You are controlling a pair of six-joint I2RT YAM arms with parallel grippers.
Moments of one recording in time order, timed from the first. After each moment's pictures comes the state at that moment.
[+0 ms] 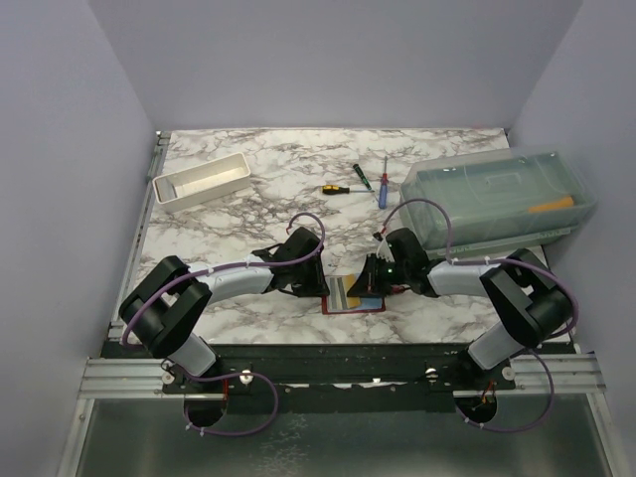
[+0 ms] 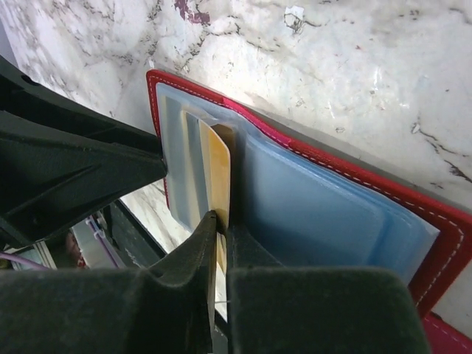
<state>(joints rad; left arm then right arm) -0.77 1.55 0.74 -0.18 0.12 -0.87 0.59 1.58 0.52 0.23 -0.51 0.76</state>
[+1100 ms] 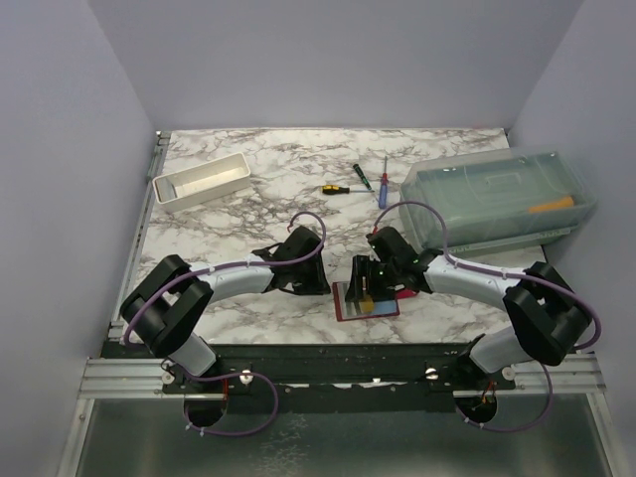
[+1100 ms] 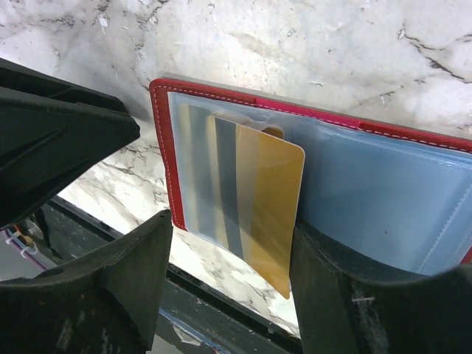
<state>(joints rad) -0.77 1.56 0.75 -0.15 0.12 -0.85 0.73 1.47 0.71 -0.26 -0.21 0.71</state>
